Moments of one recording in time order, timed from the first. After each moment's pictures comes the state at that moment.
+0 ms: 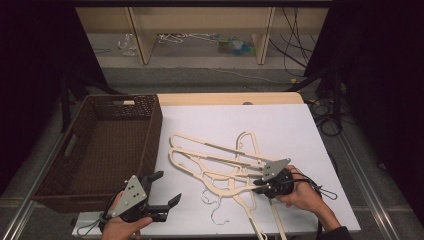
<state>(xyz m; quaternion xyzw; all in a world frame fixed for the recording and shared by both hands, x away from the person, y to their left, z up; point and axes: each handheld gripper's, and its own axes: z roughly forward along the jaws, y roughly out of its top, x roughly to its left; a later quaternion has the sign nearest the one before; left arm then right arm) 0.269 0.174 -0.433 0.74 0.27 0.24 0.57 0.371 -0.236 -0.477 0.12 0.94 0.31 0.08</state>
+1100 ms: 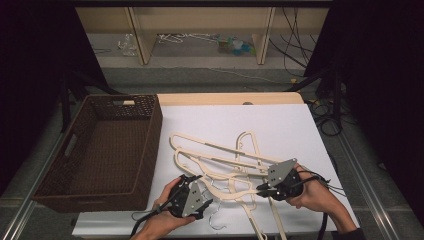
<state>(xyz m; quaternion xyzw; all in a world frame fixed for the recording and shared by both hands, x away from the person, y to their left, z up) 0.300 0.076 -0.482 0.87 0.12 0.28 0.39 0.350 -0.237 -0.428 0.03 0.95 0.29 0.06</state>
